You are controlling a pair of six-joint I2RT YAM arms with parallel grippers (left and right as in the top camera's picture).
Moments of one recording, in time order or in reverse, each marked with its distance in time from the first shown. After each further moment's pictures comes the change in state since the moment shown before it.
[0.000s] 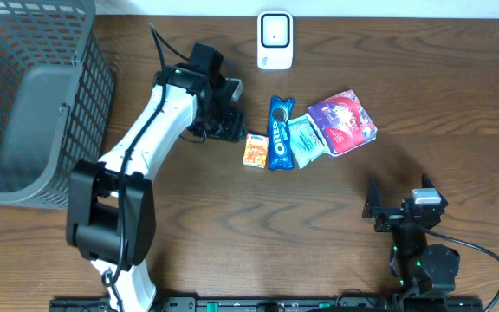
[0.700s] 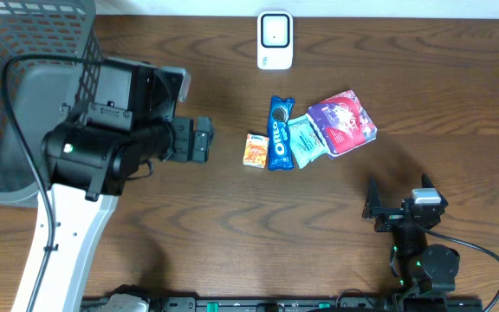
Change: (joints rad) left arm 0.046 -0.624 0.000 -0.229 -0.165 -0.055; right arm 0.000 0.000 0.000 0.000 0.000 0.000
